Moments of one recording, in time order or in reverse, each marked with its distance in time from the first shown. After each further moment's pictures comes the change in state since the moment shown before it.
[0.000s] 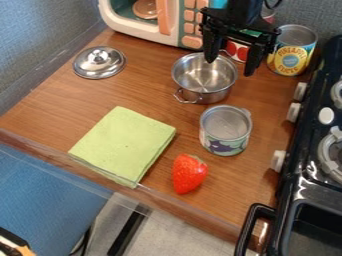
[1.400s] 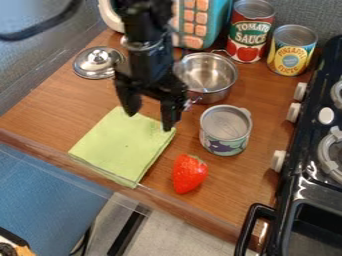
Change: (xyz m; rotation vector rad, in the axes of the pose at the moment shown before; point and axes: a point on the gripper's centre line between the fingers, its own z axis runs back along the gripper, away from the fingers) arm -0.129 0.062 -0.013 -0.048 -0.045 0.007
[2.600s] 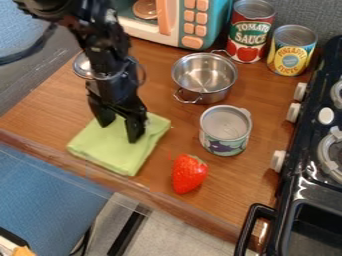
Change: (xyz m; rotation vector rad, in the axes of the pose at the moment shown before) arm -0.014 0.069 -0.051 0.090 0.001 -0.005
